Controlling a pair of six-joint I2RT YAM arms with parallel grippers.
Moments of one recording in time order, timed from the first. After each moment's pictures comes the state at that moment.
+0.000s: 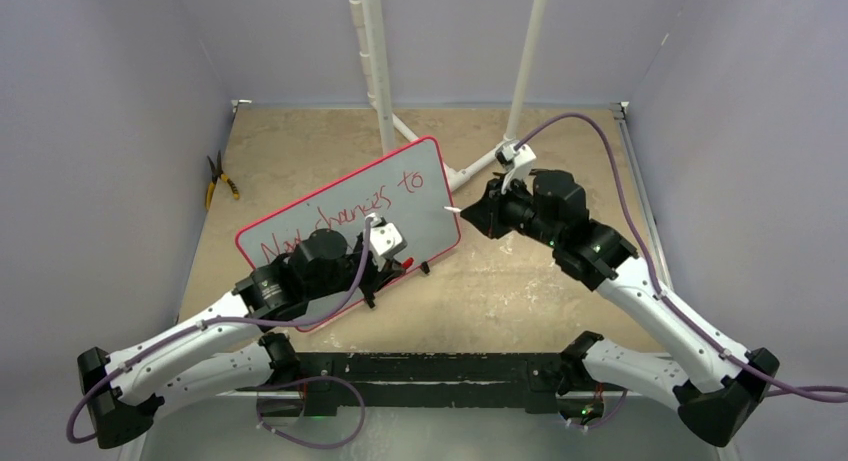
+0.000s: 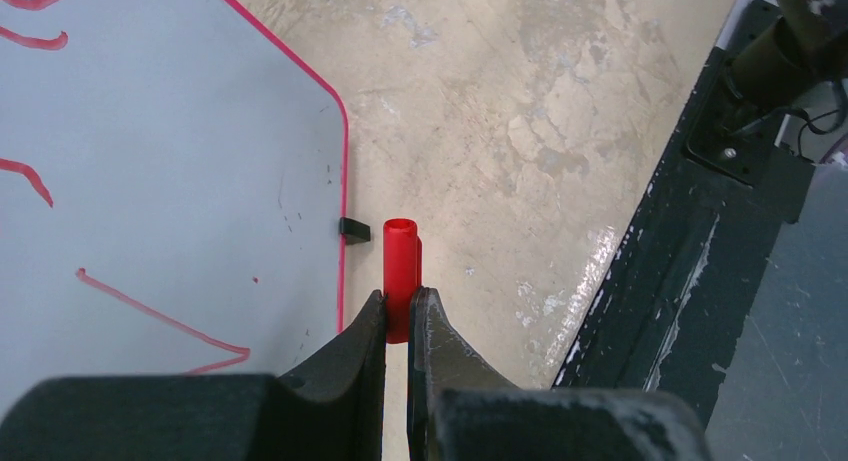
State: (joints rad) left arm -0.94 0.82 0.74 -0.34 0.08 0.00; right arm 0.71 0.97 0.99 -0.35 -0.07 0.33
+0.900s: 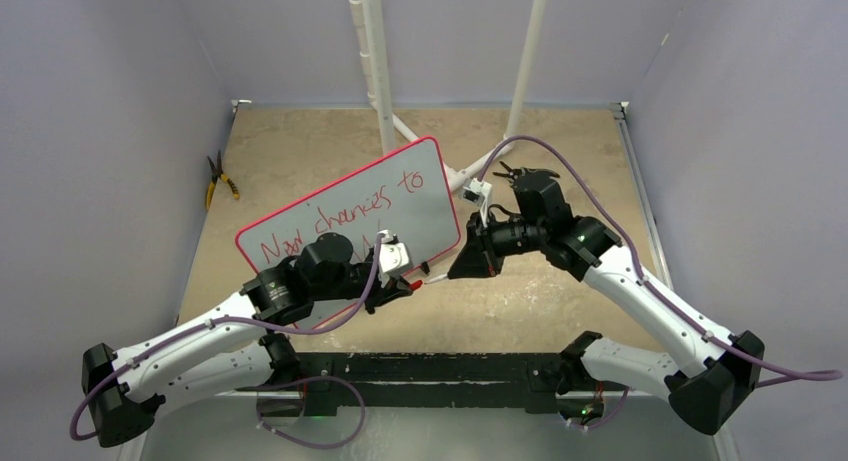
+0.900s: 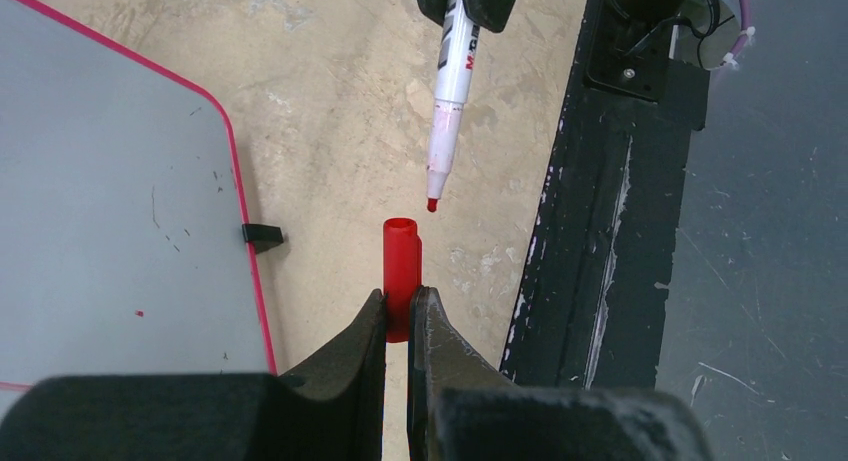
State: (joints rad) left arm -0.94 0.81 0.67 -0.32 0.31 0.08; right arm 0.64 1.07 1.00 -0.57 -0.77 0.17
